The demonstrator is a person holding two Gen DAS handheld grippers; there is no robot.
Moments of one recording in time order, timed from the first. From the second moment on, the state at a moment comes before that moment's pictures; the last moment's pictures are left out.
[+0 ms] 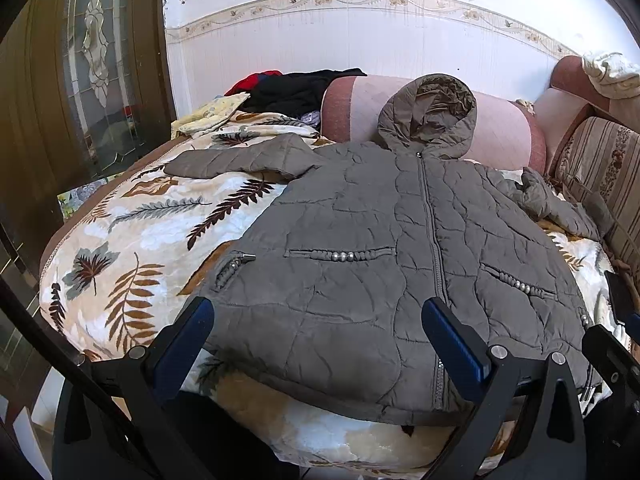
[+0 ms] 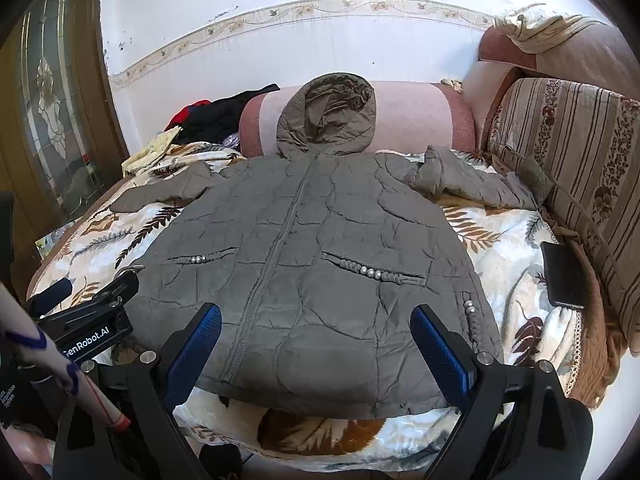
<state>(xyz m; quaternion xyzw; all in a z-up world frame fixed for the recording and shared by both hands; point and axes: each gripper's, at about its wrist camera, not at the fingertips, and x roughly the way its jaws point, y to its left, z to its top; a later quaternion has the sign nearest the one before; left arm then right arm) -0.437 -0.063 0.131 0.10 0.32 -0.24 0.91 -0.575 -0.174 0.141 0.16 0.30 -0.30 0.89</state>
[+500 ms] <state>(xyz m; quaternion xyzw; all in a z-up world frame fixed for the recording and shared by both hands) -0.439 -0.065 0.129 0.11 0.32 -0.24 0.91 -0.577 -0.178 0.137 0.17 0.30 -0.30 0.89</state>
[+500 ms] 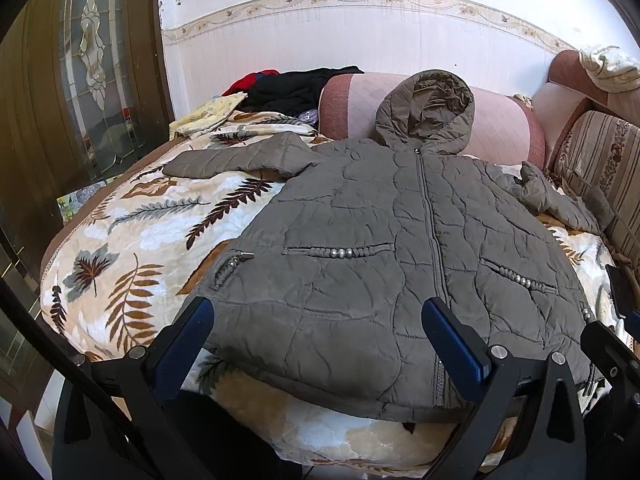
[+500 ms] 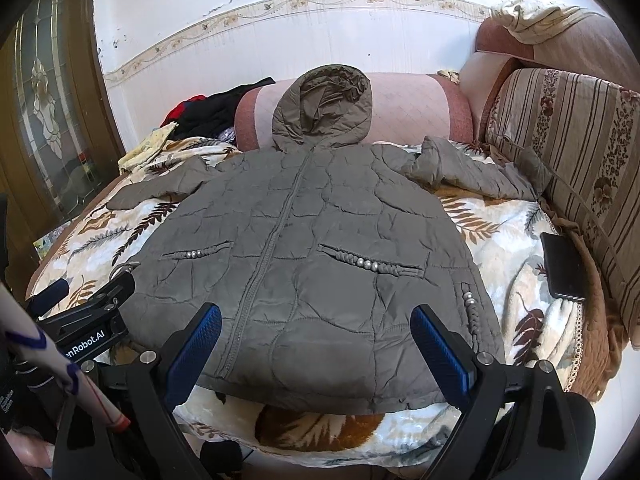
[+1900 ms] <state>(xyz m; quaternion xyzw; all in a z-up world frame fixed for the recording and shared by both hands) -0.488 -0.080 0.164 0.14 0.27 -0.27 0.91 -0.628 -0.191 0.154 0.21 0.25 -0.32 0.89</state>
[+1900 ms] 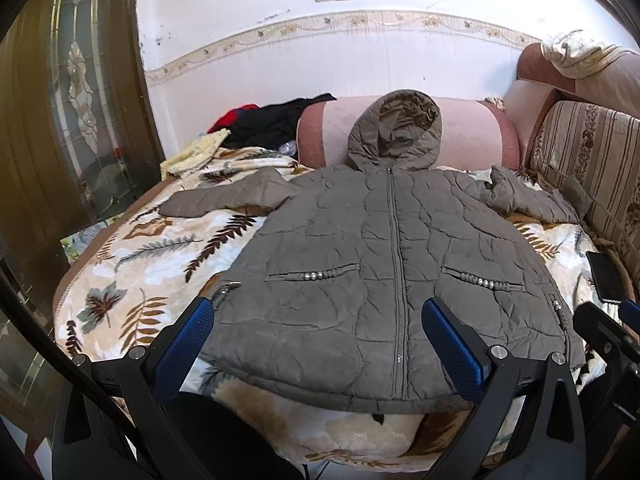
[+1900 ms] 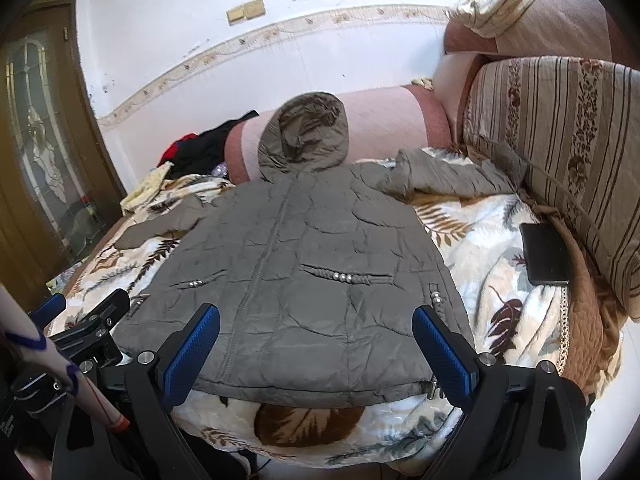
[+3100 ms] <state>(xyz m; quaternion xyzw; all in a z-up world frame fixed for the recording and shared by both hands) -0.236 -0.238 0.060 0.14 0.35 -0.27 0.89 -0.590 -0.526 0.137 0.31 0.28 -0.50 0.76</state>
